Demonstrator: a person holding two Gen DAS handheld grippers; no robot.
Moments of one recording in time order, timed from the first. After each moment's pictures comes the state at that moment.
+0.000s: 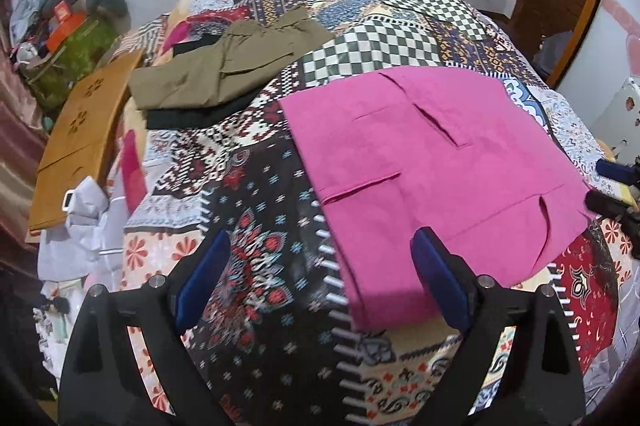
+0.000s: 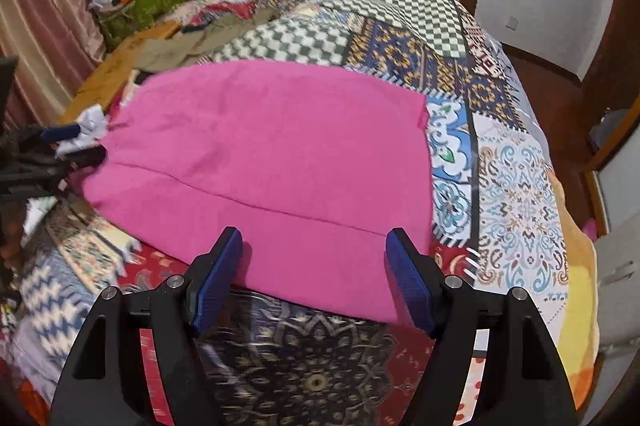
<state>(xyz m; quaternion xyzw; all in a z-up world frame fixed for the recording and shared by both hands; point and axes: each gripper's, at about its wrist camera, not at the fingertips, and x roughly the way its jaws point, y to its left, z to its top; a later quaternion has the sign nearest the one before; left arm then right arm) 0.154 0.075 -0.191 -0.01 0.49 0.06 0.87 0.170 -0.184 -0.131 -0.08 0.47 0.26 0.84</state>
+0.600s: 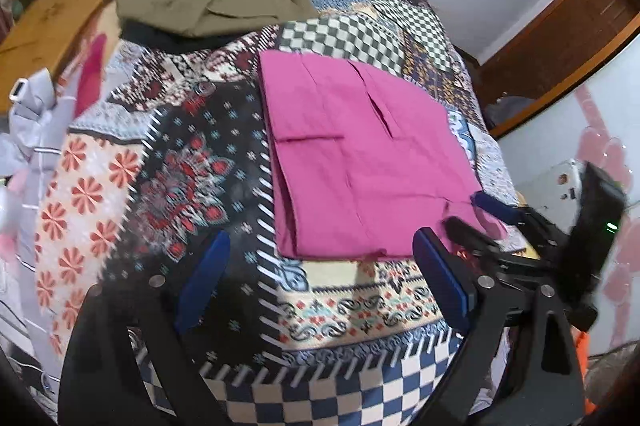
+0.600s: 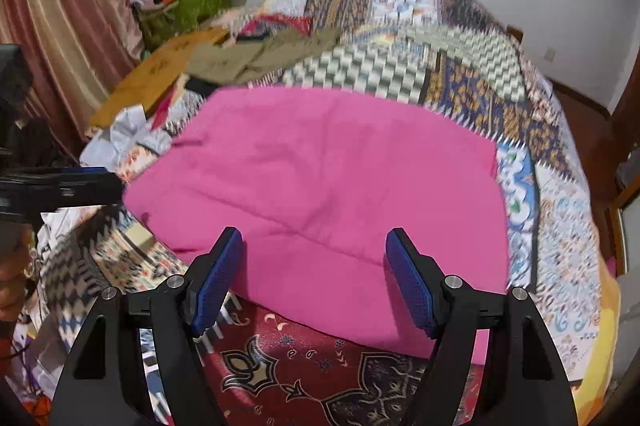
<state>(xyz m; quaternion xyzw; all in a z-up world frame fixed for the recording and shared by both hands) 0.122 0.088 -0.178 -0.22 0.51 -0.01 0.83 0.164 -0.118 -0.136 -0.10 0.46 0.32 0.82</state>
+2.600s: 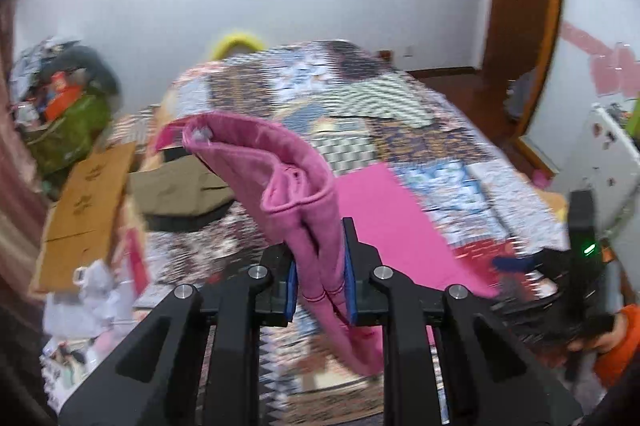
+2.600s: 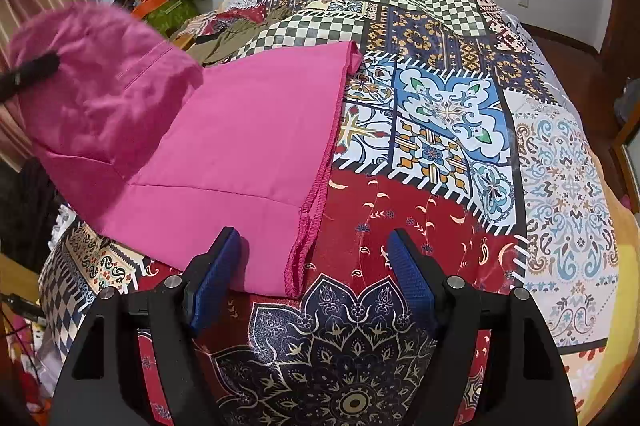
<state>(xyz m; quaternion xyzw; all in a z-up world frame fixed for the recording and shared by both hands) 0.158 0.004 -0.085 0.02 0.37 0.00 0.93 0.172 -0.182 -0.155 -0.02 0.49 0.29 0.82</state>
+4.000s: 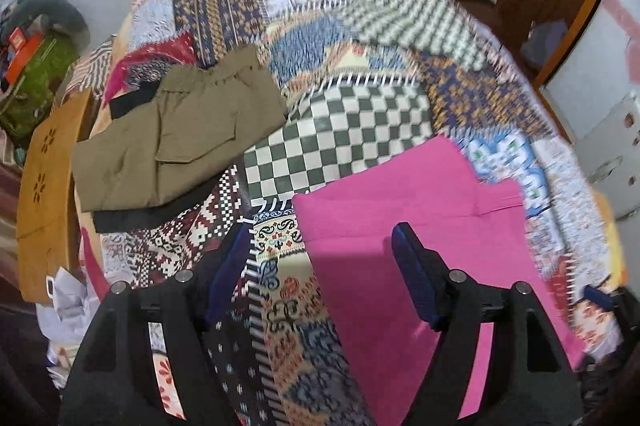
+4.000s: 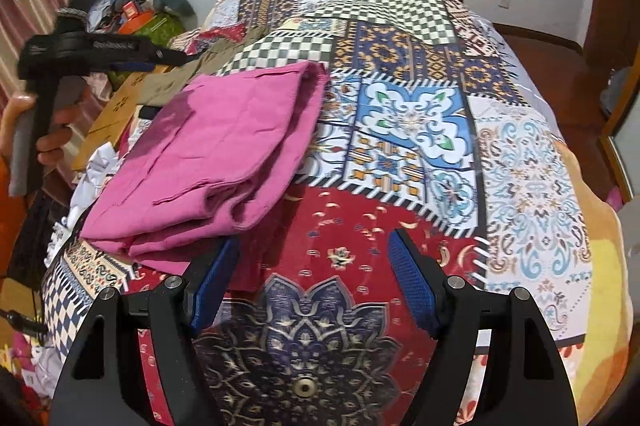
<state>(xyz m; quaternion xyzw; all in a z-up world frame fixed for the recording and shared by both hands) 0.329 0.060 -0.180 0.01 0.54 0.01 0.84 0.177 -0.207 -0.143 -0.01 0.48 0.26 0.84</state>
